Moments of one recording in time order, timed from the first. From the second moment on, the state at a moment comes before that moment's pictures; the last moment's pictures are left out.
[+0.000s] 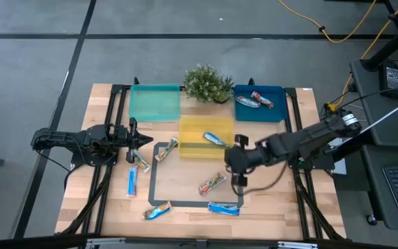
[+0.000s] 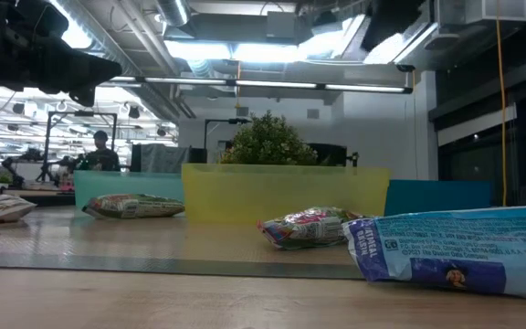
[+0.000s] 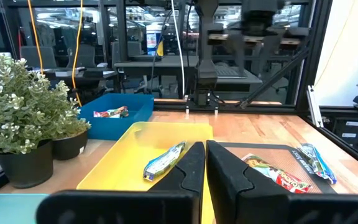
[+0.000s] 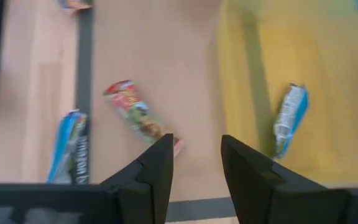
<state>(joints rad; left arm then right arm) -0.04 0.02 0.01 0.05 -0.14 -0.02 0.36 1.50 1.32 -0.85 0.27 0.36</state>
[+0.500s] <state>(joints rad) -0.04 0.02 0.01 0.05 -0.14 -0.02 0.54 1.51 1.32 -0.77 0.24 0.25</state>
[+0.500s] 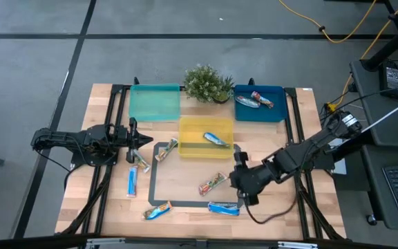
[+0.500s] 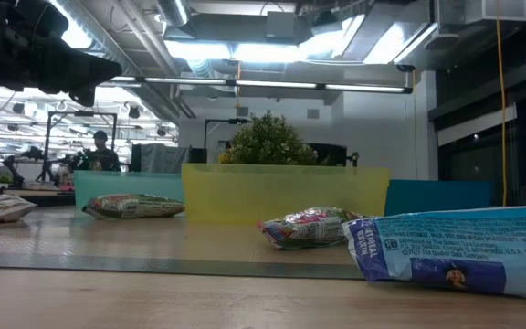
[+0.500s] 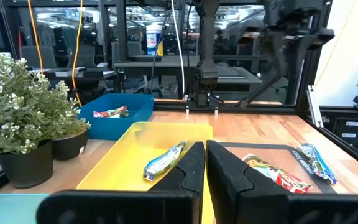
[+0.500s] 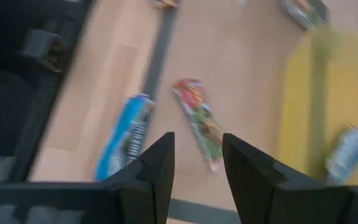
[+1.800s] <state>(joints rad) -0.04 0.02 0.01 0.05 -0.14 -0.02 0.57 1.76 1.23 -0.54 0.08 0.35</state>
